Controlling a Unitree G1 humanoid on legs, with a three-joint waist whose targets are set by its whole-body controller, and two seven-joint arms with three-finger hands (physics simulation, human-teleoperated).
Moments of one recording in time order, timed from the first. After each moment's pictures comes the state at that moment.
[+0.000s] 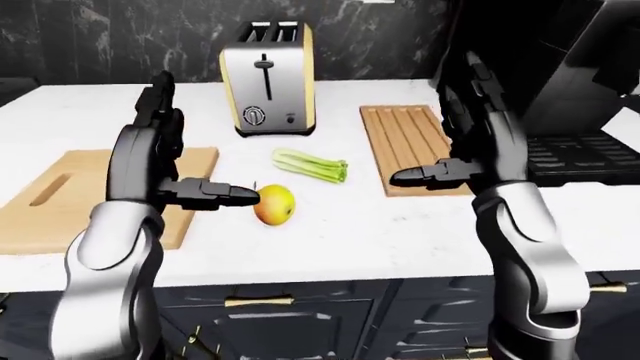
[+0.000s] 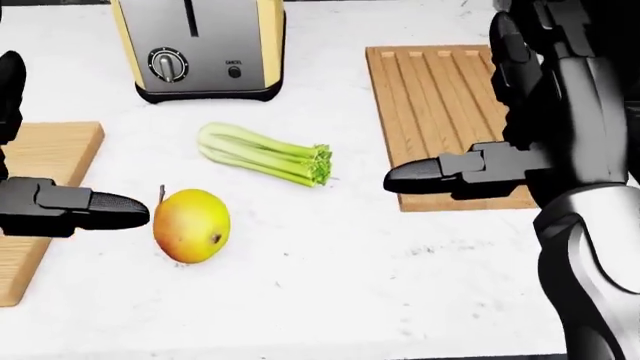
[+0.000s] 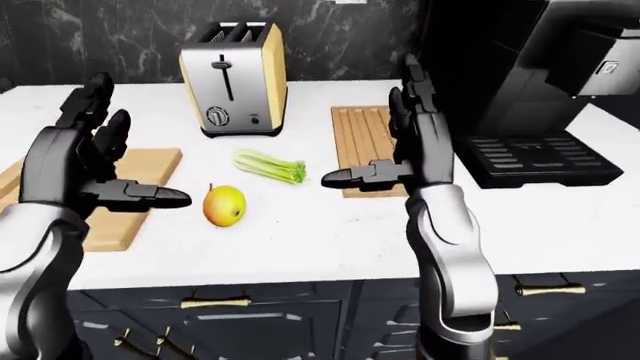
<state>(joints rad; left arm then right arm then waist) -0.44 0.29 0.24 -0.70 0.01 0.98 -0.15 -0.45 -0.18 -0.16 -0.51 0.18 0.63 0.00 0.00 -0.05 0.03</state>
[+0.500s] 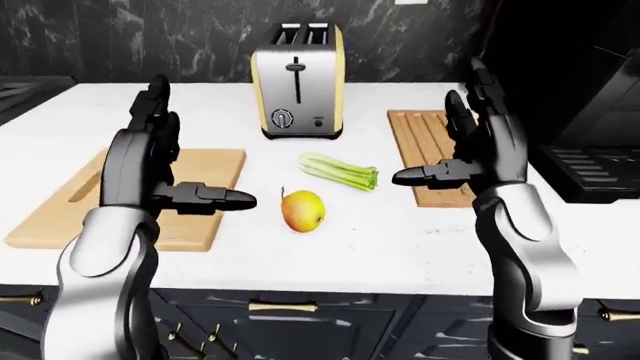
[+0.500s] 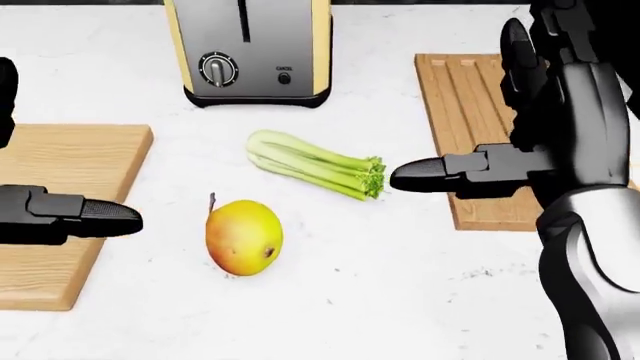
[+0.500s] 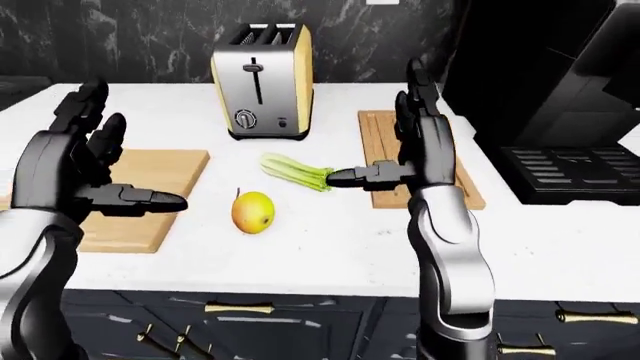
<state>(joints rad) -0.43 0.29 0.25 -0.73 0.02 1.01 -0.16 -0.45 -0.18 -0.16 -0.47 0.15 0.61 -0.01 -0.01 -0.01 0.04</state>
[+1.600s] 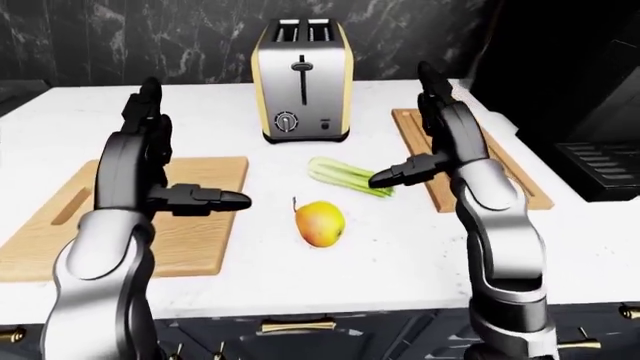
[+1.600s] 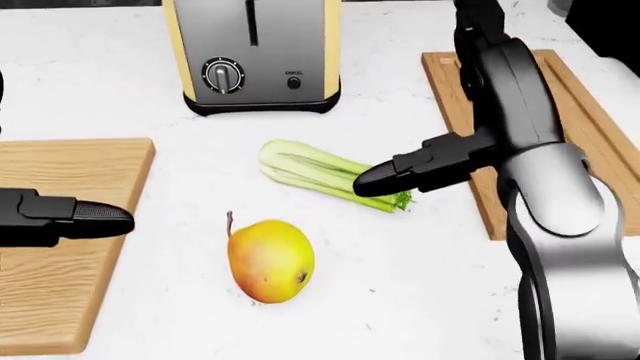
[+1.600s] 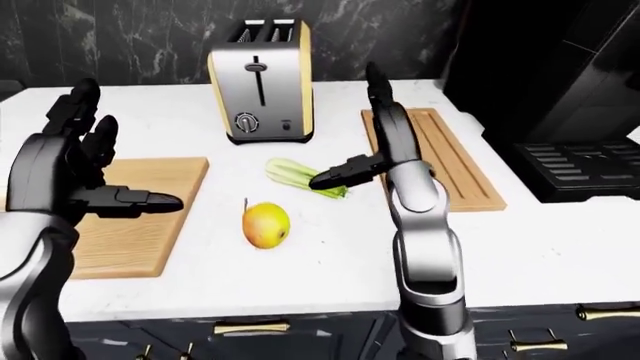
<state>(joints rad) -0.41 0.29 0.26 -0.72 0.06 0.99 -0.17 -0.60 -0.18 -0.04 -0.35 -0.20 0.75 0.18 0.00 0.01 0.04</state>
